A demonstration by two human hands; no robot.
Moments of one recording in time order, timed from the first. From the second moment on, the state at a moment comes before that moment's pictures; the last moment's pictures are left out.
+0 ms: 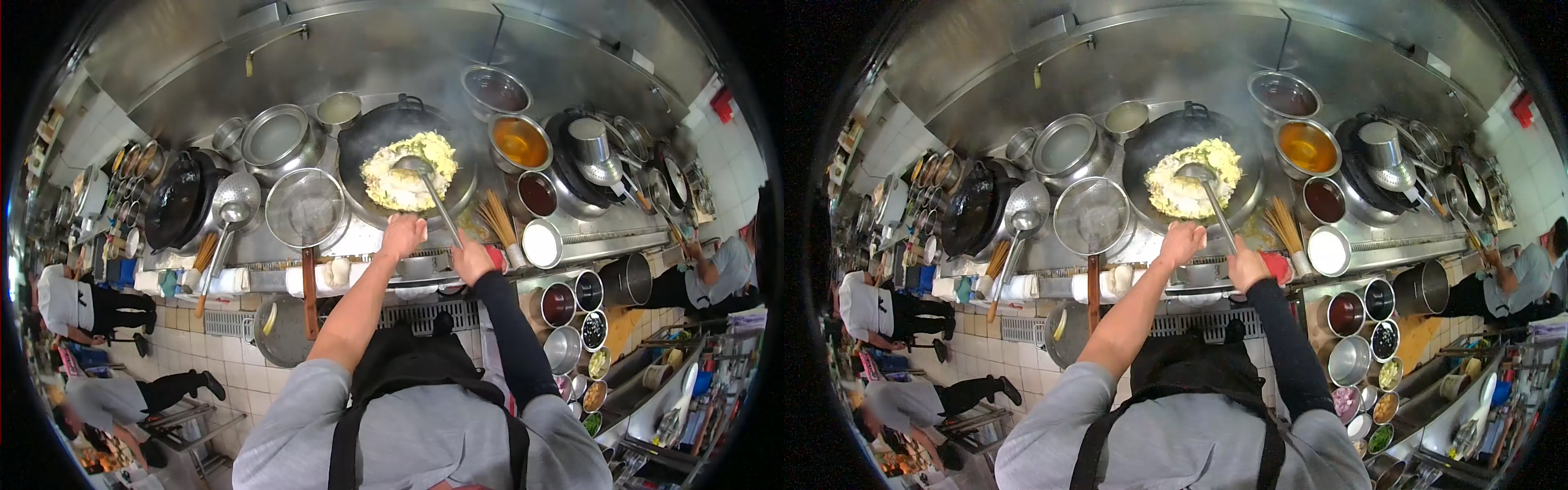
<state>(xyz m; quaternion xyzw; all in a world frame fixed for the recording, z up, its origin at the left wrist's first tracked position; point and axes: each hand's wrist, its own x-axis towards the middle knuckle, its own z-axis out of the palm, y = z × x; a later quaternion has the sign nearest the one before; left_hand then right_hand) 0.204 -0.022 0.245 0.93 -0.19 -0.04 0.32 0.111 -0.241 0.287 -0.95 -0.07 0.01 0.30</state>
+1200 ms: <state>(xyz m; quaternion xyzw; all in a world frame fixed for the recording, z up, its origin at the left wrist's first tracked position) 0.037 -0.036 0.253 0.92 -0.22 0.02 0.32 0.023 -0.279 0.406 -0.94 -0.07 0.05 0.34</state>
